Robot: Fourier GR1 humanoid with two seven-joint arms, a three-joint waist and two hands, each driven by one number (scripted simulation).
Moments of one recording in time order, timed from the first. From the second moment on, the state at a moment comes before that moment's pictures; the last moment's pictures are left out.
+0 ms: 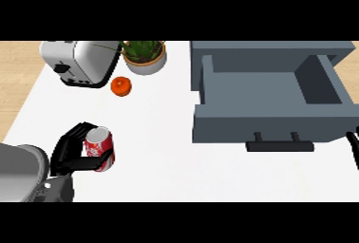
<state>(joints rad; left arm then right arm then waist) -0.20 0.17 0.23 -0.88 0.08 -0.18 -0.48 0.28 -0.01 -0.23 -2.16 -0.08 0.20 0.09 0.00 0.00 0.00</state>
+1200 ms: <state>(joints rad) -0.34 0.05 0.07 -1.31 0.05 0.06 -0.12 0.31 -0.02 -0.26 -2.18 -0.11 0.21 0.07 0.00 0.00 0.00</state>
